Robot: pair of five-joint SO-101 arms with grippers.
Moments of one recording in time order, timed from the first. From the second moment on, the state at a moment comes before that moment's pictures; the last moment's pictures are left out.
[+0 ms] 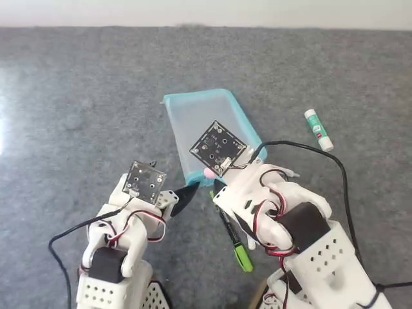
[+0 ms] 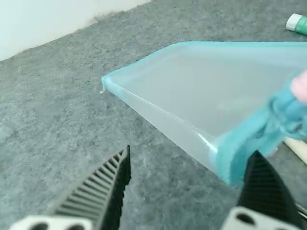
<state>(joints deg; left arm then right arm) 6.1 -103.1 89.9 57.2 -8.5 -39.9 -54.8 38.3 73.0 15.9</state>
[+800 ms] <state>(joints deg) 4.9 -103.1 94.6 50.4 -9.5 -41.3 -55.6 38.2 76.8 18.4</state>
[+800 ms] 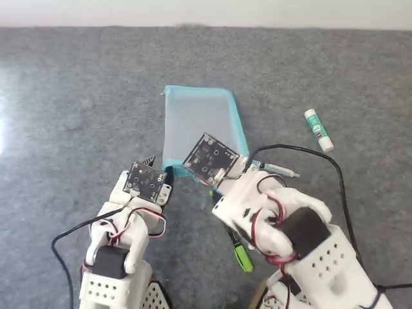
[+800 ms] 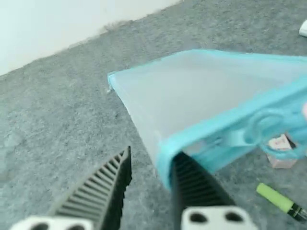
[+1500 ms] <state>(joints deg) 0.8 -103.1 94.5 51.1 -9.2 -21.5 -55.6 43.1 71.9 23.2</state>
